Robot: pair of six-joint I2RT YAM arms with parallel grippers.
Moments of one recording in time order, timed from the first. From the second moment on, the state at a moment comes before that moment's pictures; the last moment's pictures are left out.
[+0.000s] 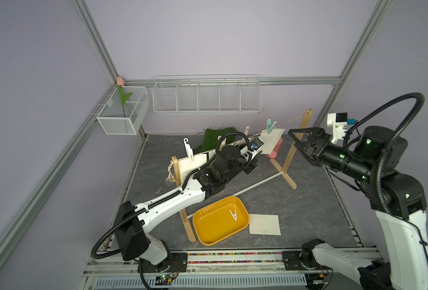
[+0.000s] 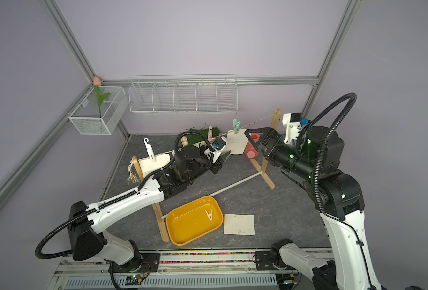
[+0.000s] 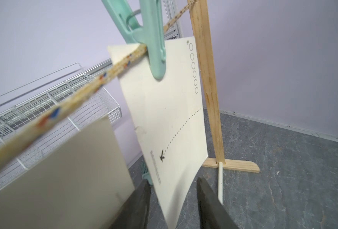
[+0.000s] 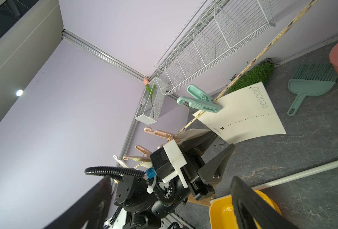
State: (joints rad) left arm -1.00 1.52 1.35 0.05 -0.14 0.30; right arm 0.36 1.08 1.79 -0.91 -0.36 0.92
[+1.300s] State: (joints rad) left arm -0.99 1.64 1.36 0.22 -0.22 0.61; right arm 0.36 1.23 1.87 -0.95 -0.40 1.06
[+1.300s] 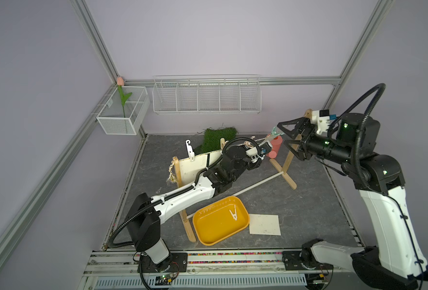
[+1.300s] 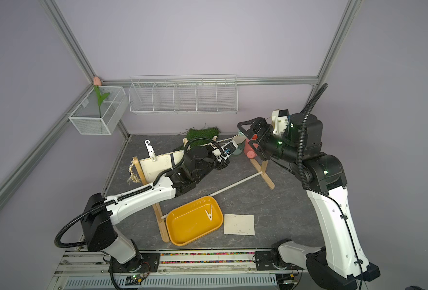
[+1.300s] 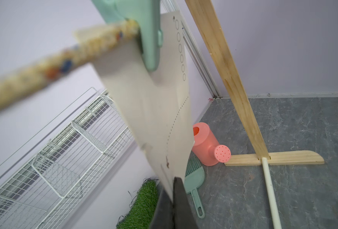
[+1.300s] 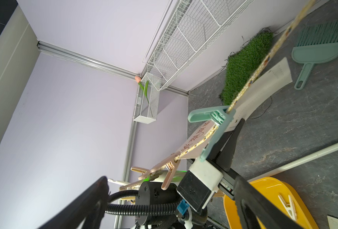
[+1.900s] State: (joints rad) left arm -0.99 1.64 1.38 0.25 -0.24 0.64; right arm 0.36 1.33 1.95 -0.99 -0.40 1.14
